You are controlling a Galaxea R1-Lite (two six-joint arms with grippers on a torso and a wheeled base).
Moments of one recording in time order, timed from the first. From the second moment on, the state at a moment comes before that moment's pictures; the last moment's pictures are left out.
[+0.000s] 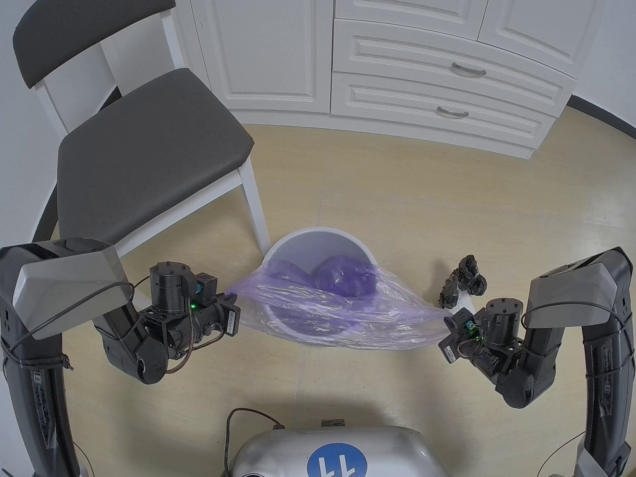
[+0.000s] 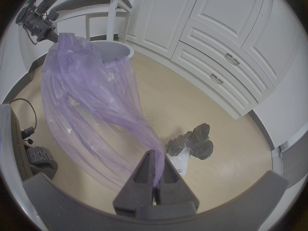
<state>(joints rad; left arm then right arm) -0.29 2.27 -0.73 -1.16 -0.04 0.12 0.31 2.42 -0.52 -1.55 -0.17 -0.49</state>
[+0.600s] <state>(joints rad) -0.30 2.27 -0.72 -1.17 -0.04 0.12 0.31 2.34 -0.46 -1.55 0.09 -0.39</state>
